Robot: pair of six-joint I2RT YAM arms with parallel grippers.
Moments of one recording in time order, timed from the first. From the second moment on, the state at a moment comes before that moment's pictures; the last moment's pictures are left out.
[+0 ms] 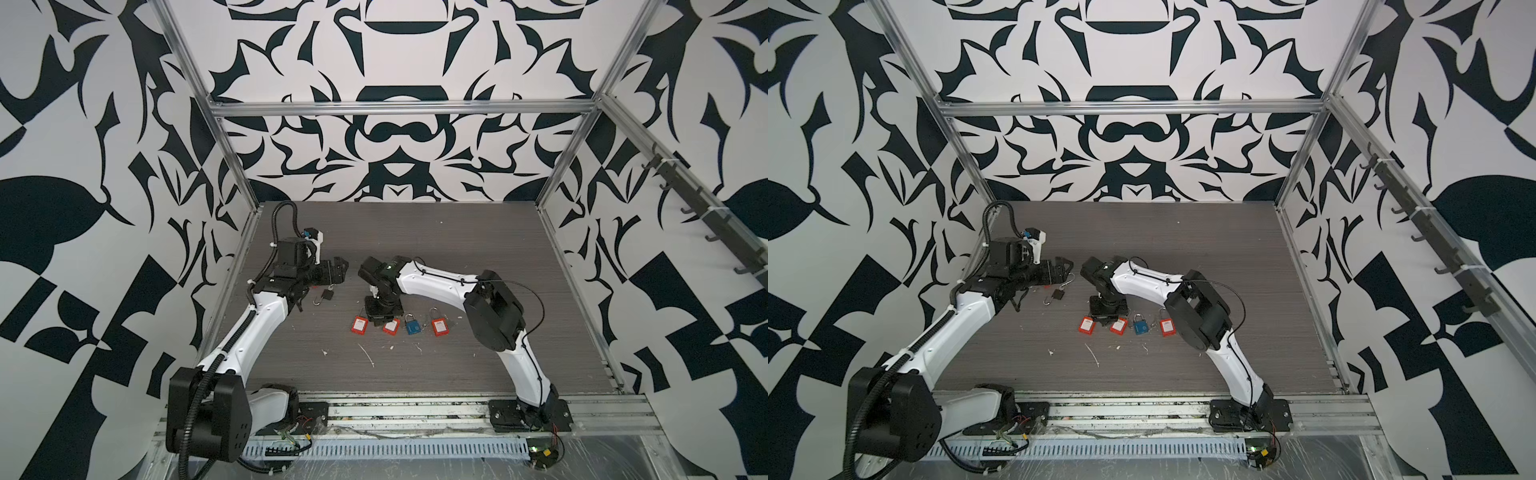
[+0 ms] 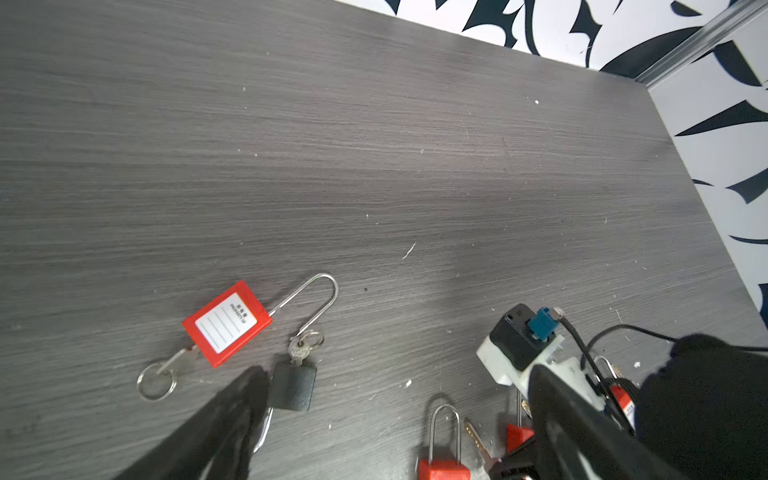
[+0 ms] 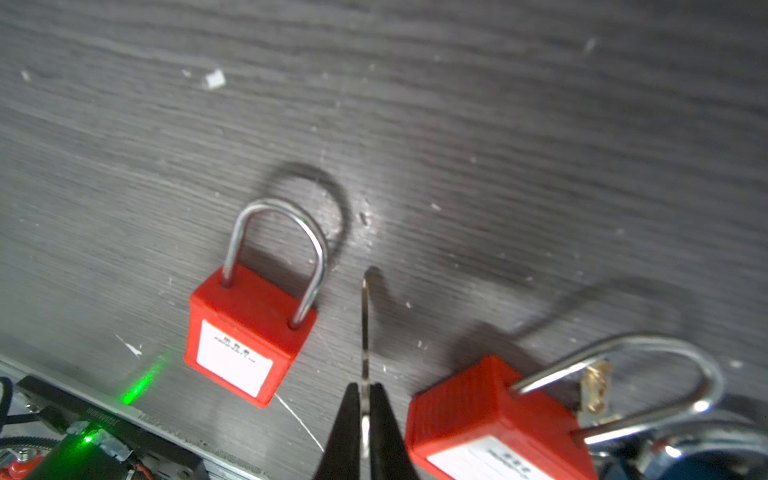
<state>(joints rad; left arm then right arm) -0.17 1.22 0.85 -0.34 0.27 -0.22 0.92 2.22 1.76 -0.97 -0.28 0.75</state>
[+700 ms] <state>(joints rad) -0.17 1.32 0.91 -0.49 0.22 -0.19 0.93 2.09 1.73 -0.96 -0.12 0.69</state>
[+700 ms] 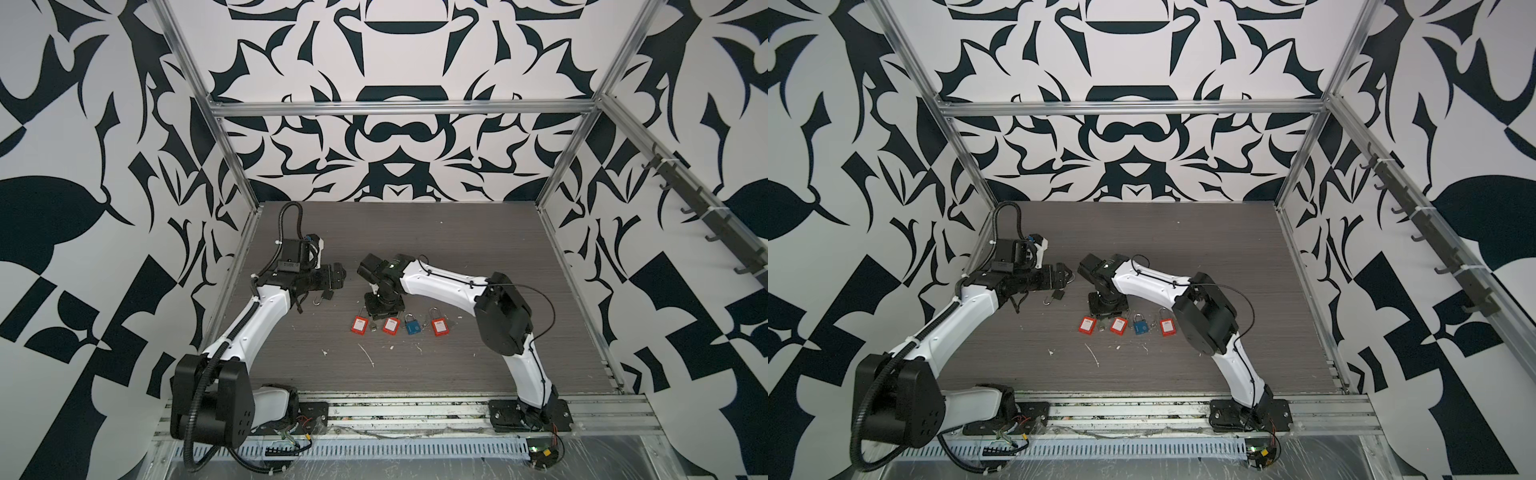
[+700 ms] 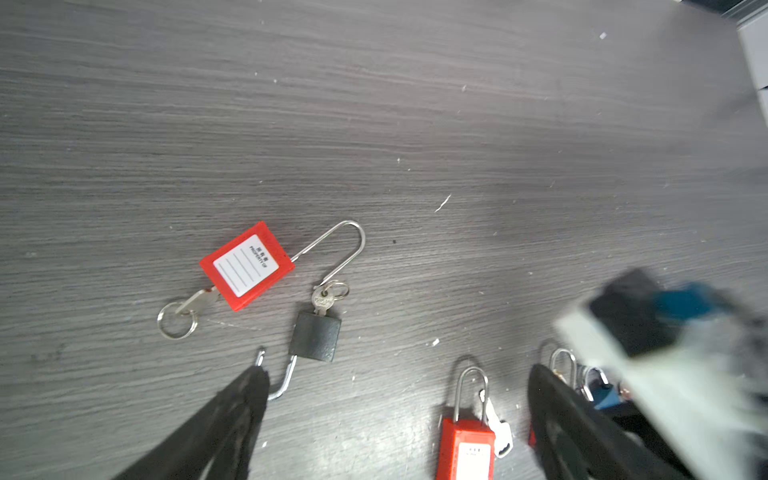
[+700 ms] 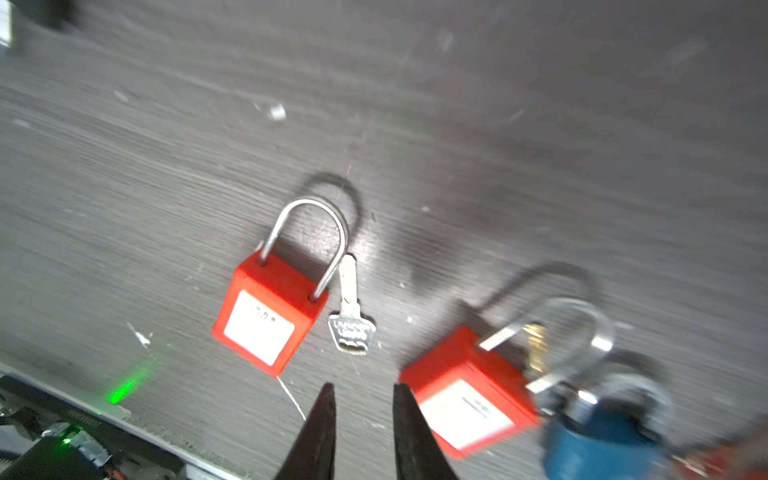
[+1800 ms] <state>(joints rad) -0.29 1.80 1.14 -0.65 0.01 -0.23 0.93 1.53 1.15 -0.59 0.36 0.40</state>
